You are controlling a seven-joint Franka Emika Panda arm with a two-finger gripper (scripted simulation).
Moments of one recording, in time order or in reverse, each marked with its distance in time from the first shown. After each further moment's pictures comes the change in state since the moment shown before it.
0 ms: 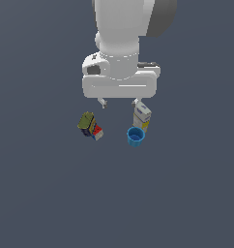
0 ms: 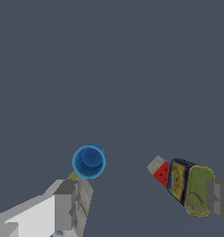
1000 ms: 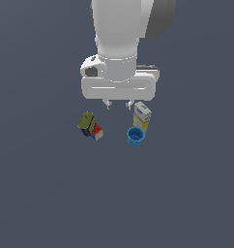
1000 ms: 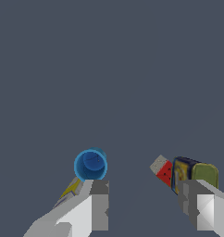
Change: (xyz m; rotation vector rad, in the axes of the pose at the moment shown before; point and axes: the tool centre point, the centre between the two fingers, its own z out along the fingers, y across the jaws) arm 0.004 0.003 0.004 0.009 0.003 0.070
